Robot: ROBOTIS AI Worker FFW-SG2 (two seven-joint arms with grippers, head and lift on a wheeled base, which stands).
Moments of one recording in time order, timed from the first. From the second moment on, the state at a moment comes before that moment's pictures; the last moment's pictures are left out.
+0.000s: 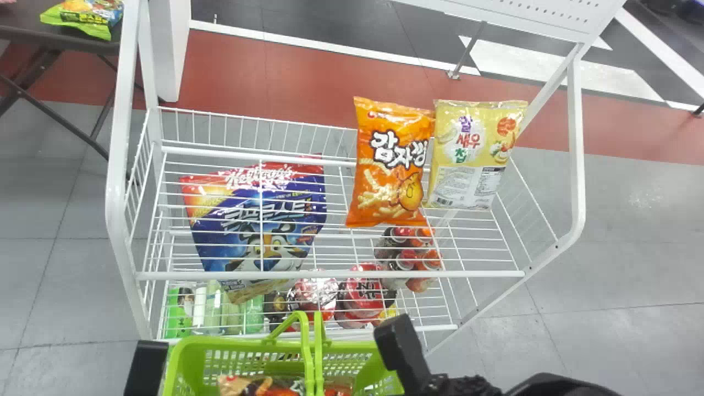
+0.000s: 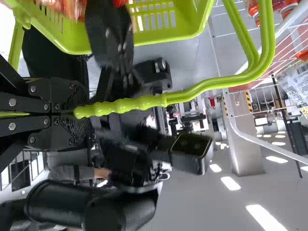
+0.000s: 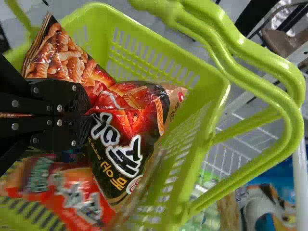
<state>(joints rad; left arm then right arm) 0.44 0.00 -0.16 -2.10 0.44 1.47 -0.93 0.59 -0.32 0.07 -2.30 -0.14 1.21 0.68</state>
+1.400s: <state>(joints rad) 0.44 0.00 -0.17 -2.09 0.43 1.46 -0.94 0.34 -0.27 -0.34 -2.17 -0.29 0.78 0.51</state>
